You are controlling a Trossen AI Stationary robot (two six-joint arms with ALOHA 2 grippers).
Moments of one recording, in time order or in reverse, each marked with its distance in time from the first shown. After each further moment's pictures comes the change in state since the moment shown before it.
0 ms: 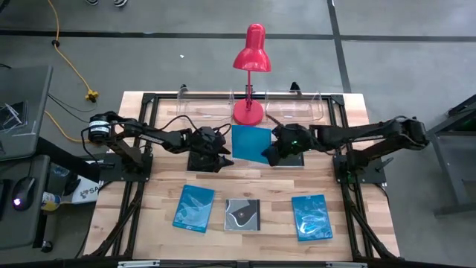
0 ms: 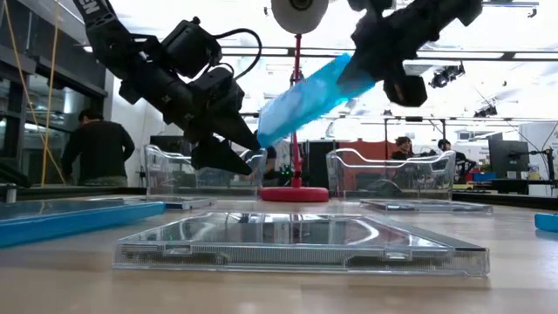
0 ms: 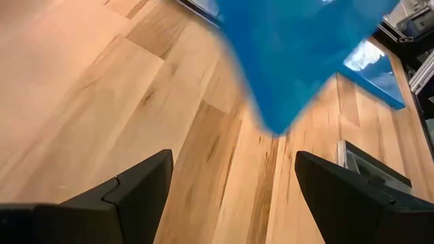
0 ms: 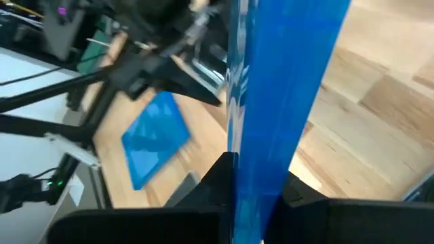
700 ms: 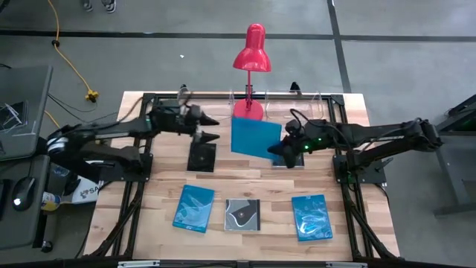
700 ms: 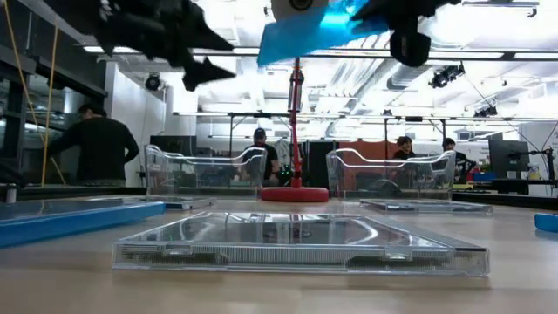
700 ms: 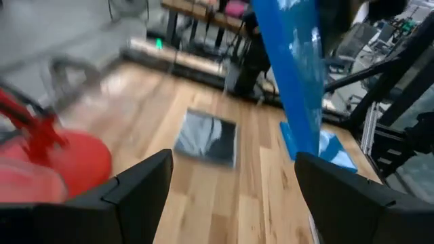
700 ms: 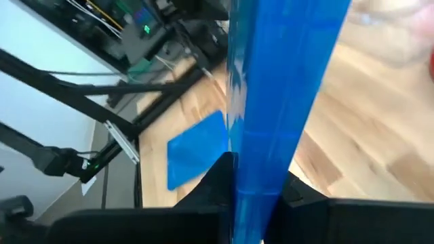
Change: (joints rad) left arm 0.214 -0.556 -0.003 -0.176 0.128 0.261; right arm 0.056 -0.203 0.001 0.036 0.042 -0.226
